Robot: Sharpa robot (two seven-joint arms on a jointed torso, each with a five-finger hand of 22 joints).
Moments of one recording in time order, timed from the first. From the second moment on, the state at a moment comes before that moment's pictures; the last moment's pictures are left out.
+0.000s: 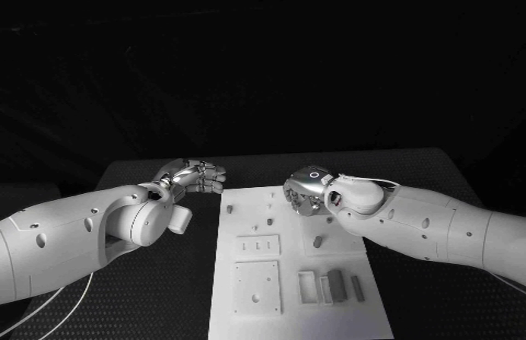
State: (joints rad) left arm 1.33 -0.76 -0.20 1.40 -0.09 -0.34 0.18; left_hand 1.06 -0.05 0.52 -0.28 0.05 0.82 0.19 0.31 0.46 1.13 0.14 0.10 0.13 0.98 0.10 0.41 0.62 0.04 0.96 0.00 0.19 0.71; right arm 1.21 -0.61 -0.13 1.19 -1.85 -0.30 -0.02; right_hand 1.24 -0.12 0.71 -0.30 0.05 0.99 0.11 0.39 0.51 1.31 0.09 0.17 0.09 1.25 -0.02 0.72 0.71 0.23 1.12 0.08 0.42 1.31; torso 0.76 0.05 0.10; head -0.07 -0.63
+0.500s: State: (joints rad) left arm 1.33 -0.76 -0.20 1.40 -0.09 -0.34 0.18; left_hand 1.06 -0.05 0.52 -0.28 0.05 0.83 0.19 0.31 0.46 1.13 0.14 0.10 0.13 0.98 0.10 0.41 0.62 0.04 0.96 0.00 0.19 0.71; right arm 1.22 -0.51 -0.12 1.15 -1.91 -0.35 -0.07; right_hand 1.24 -0.12 0.71 -0.30 0.05 1.00 0.11 0.39 0.51 1.31 0.09 0.17 0.09 1.25 -0.03 0.73 0.72 0.23 1.12 0.08 0.44 1.31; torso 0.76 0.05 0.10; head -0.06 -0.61
